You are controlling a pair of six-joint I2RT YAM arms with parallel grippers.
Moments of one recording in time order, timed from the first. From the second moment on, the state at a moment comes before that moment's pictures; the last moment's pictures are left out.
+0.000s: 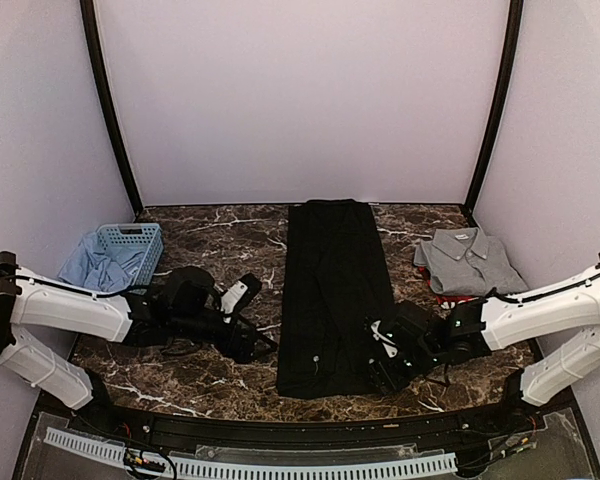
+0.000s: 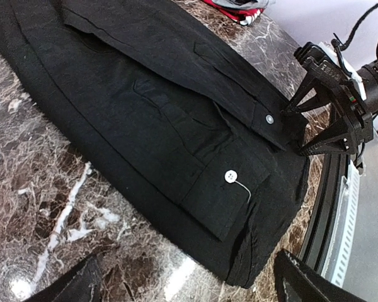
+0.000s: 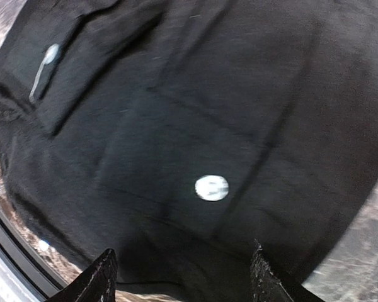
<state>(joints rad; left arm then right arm) -0.87 1.37 0.56 0.15 0.30 -0.30 1.12 1.33 0.61 -0.42 0.06 0.51</state>
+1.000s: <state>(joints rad) -1.17 1.61 0.61 0.14 0.09 0.04 1.21 1.31 0.63 -0.33 0.02 0.54</state>
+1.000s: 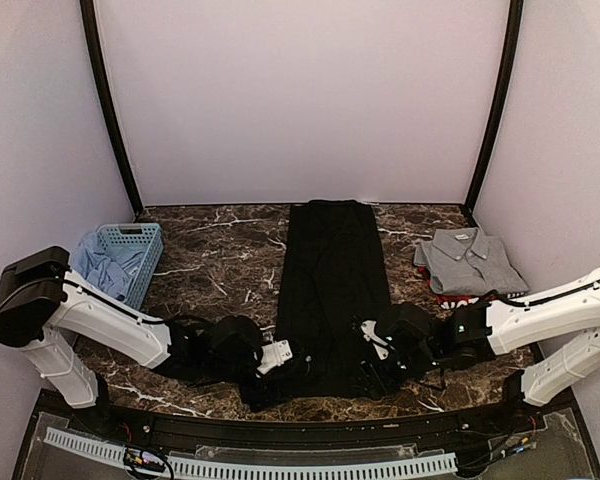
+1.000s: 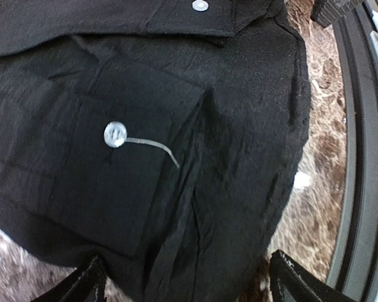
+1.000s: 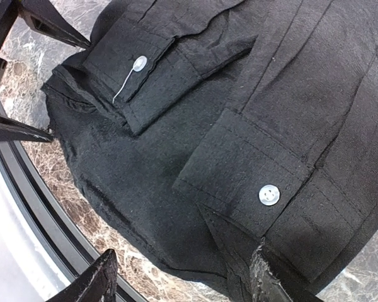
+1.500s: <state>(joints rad) -1.23 1.63 0.67 0.08 -0.04 0.01 1.15 1.16 0.60 -0.38 0.01 0.58</state>
